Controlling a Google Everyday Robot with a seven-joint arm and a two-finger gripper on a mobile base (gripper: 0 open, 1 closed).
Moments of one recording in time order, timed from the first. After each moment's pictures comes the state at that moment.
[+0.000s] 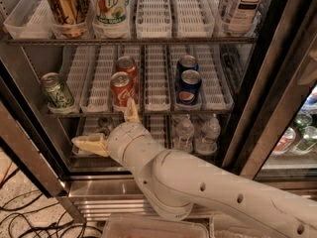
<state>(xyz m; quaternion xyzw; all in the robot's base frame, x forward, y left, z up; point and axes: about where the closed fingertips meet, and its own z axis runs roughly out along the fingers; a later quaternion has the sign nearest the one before) 0.522 0.119 0.838 -0.31 0.68 0.16 0.64</state>
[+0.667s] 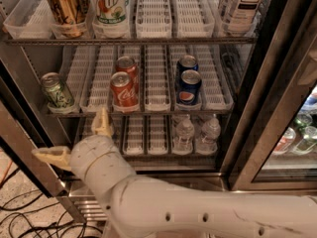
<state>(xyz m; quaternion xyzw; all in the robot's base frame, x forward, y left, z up) 0.483 0.185 0.854 -0.29 0.65 0.19 0.67</state>
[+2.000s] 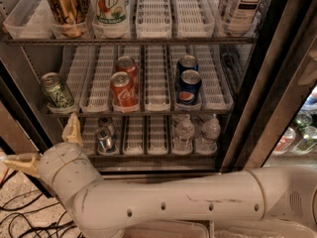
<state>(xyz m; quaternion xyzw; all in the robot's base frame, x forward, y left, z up) 0.479 0.259 0.835 -0.27 0.66 0.23 0.66</state>
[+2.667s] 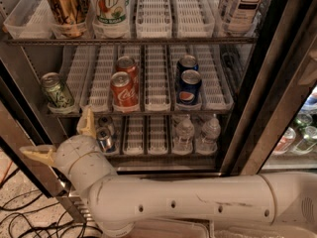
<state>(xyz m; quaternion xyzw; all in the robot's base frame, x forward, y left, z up) 0.504 0.233 0.834 -0.28 0.64 0.19 0.69</state>
